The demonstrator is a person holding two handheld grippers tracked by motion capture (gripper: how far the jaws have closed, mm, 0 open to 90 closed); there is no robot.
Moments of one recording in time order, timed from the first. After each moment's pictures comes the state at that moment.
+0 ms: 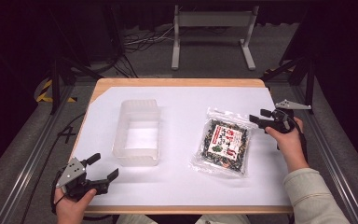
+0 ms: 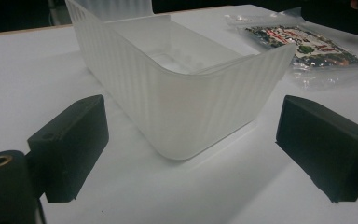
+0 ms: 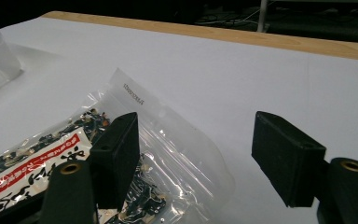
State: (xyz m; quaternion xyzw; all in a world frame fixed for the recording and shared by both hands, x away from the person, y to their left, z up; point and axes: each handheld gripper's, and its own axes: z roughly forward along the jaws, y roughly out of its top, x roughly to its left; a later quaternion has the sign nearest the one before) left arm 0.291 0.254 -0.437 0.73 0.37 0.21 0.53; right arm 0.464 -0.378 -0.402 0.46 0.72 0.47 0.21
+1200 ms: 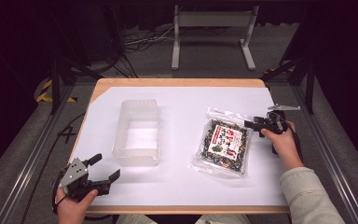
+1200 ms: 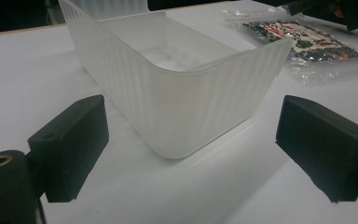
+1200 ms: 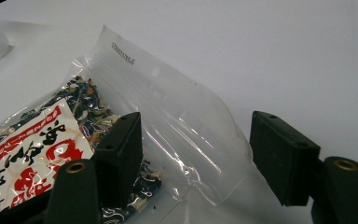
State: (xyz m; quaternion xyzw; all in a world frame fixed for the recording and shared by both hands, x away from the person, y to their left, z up) left arm 0.291 0.250 -0.438 0.74 0.37 0.21 0.53; right arm 0.481 -0.377 -0.435 0.50 0.73 0.44 0.14
